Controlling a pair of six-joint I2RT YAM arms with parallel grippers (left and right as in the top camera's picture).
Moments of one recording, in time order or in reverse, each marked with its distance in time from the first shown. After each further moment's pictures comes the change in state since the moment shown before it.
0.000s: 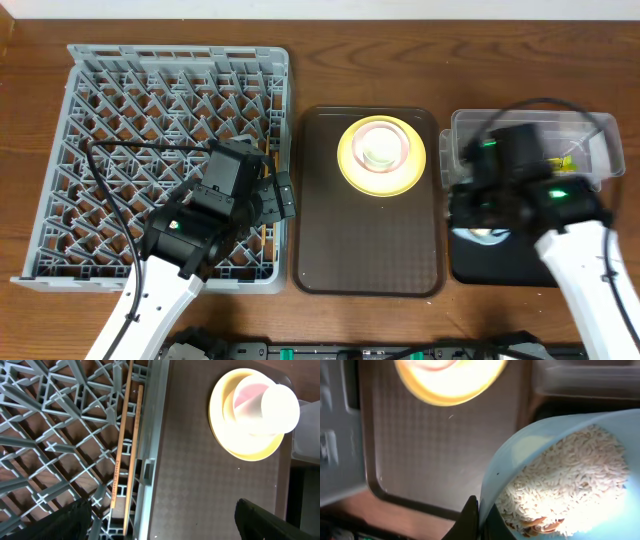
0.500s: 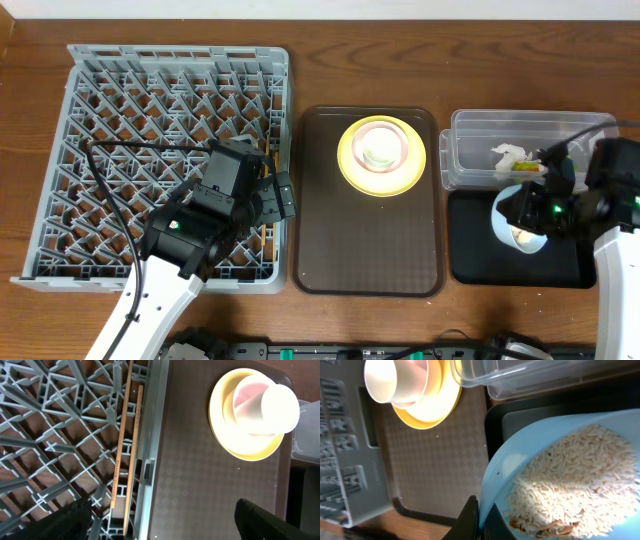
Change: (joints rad) left arm 0.000 0.000 0.000 0.000 0.000 0.000; right arm -0.491 -0.010 -0.056 -0.035 -0.264 -0.201
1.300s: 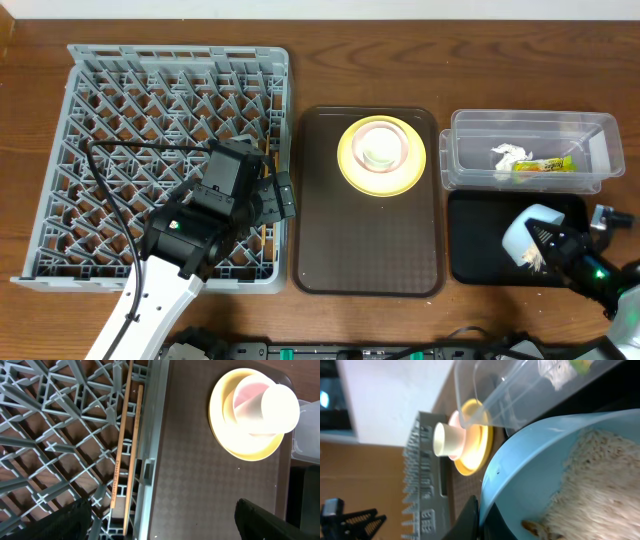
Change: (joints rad) left arm 0.000 0.000 0.000 0.000 0.000 0.000; right arm -0.646 0.000 -0.383 0.144 -0.638 -0.309
